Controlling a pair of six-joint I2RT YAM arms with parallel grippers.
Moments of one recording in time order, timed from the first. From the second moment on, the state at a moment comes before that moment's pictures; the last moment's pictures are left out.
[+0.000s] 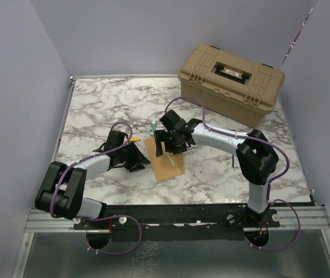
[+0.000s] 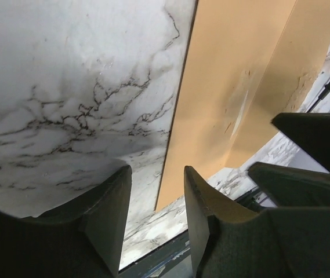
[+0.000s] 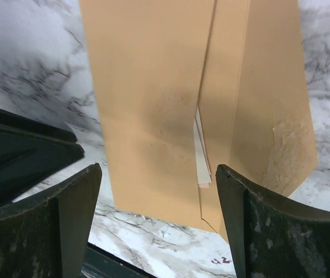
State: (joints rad) left arm -0.29 1.37 0.50 -0.10 0.43 -0.93; right arm 0.83 1.92 1.43 -0.57 -0.05 0.58
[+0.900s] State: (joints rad) left arm -0.28 1.55 0.55 0.00 0.60 -0.88; right arm 0.81 1.89 1.19 -0.28 -0.26 0.71
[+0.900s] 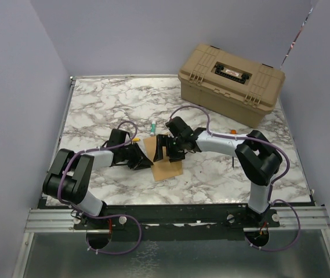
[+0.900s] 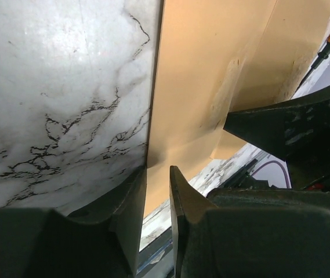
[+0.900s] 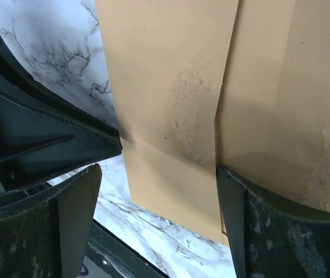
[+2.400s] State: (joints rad) left arm -0.43 1.79 1.11 -0.14 -0.11 -0.53; right arm 0.60 1.74 1.32 -0.41 0.08 0.62
